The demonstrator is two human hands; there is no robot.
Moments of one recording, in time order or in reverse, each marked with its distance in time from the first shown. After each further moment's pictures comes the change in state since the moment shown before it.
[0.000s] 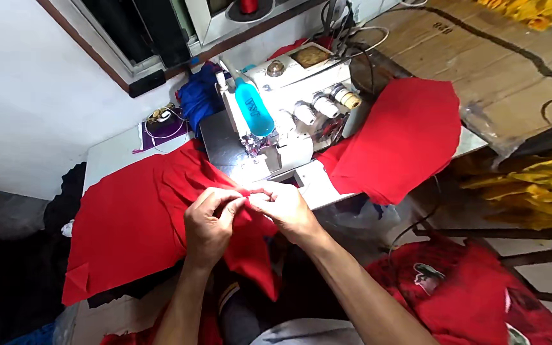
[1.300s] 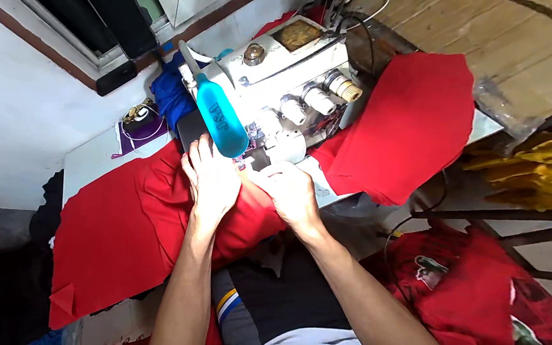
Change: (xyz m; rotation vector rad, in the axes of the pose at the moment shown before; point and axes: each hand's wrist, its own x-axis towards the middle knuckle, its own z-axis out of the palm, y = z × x) left_hand 0.082 -0.029 0.069 0.743 -0.335 -0.122; right_hand 0.030 0.020 -0.029 -0.381 0.497 0.012
